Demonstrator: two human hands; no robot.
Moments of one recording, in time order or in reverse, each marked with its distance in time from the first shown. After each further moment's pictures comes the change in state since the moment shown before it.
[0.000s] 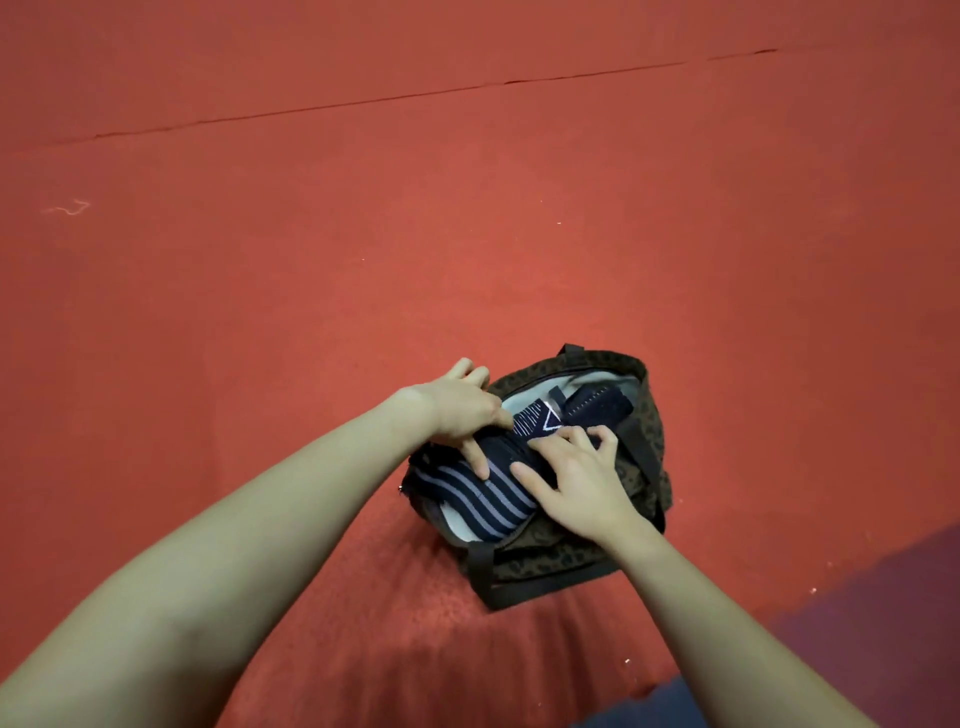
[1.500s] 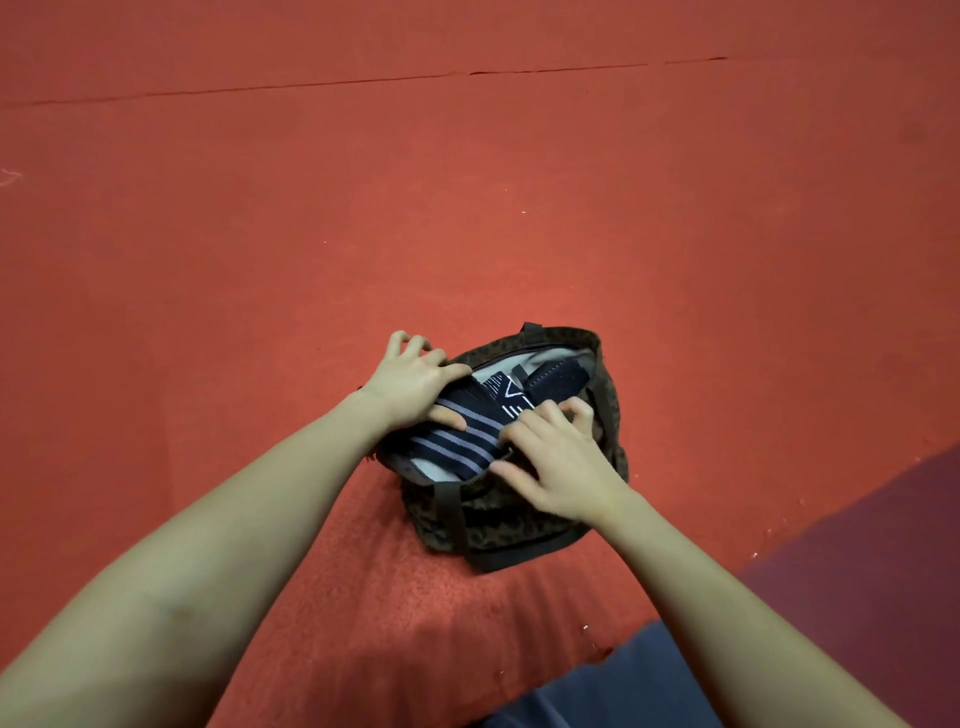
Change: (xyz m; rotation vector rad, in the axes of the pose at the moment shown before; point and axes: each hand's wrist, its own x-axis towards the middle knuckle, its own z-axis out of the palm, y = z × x) left_hand -0.004 0.013 0.032 0.004 0.422 -0.359; right_hand -0.019 0.010 -0.022 -0.158 0.143 -0.299
